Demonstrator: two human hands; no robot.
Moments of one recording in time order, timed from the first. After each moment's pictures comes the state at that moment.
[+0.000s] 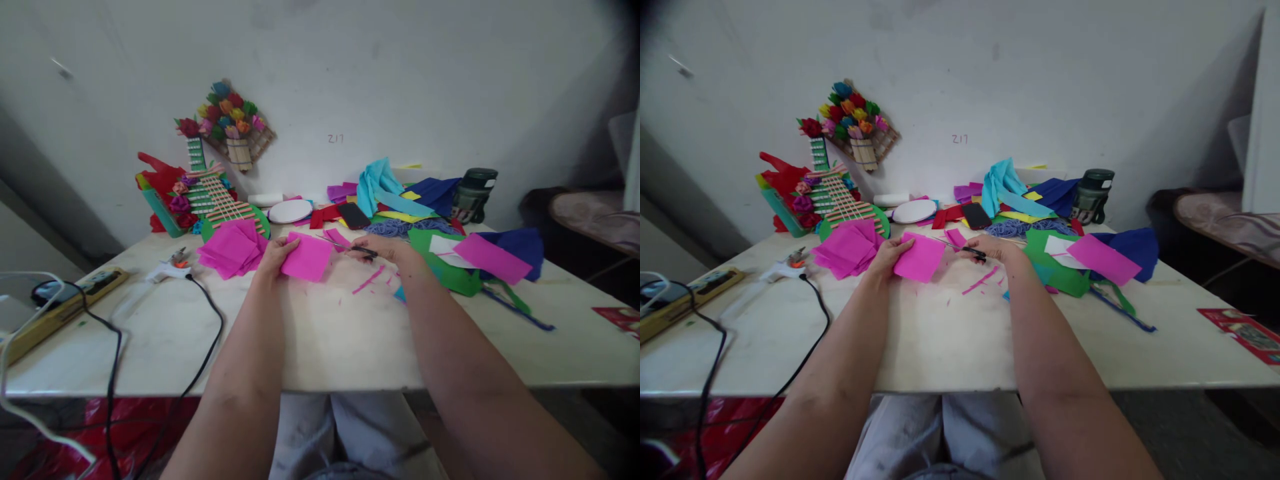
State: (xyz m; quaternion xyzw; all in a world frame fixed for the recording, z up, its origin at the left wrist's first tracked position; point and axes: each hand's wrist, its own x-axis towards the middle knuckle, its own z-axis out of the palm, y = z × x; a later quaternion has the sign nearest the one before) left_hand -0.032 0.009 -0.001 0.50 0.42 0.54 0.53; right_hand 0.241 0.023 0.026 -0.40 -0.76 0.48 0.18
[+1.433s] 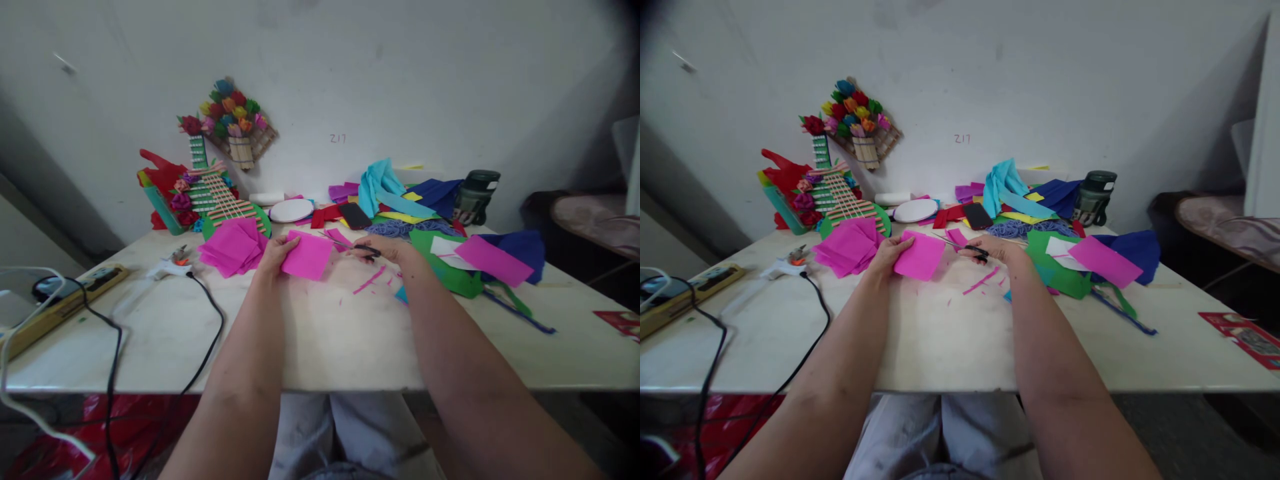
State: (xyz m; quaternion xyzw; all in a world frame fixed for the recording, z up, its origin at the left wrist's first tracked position) left_hand -0.033 0.008 0.000 0.50 0.41 0.55 0.53; right_hand 0.241 0.016 0.031 -0.40 -0.76 0.48 0.18
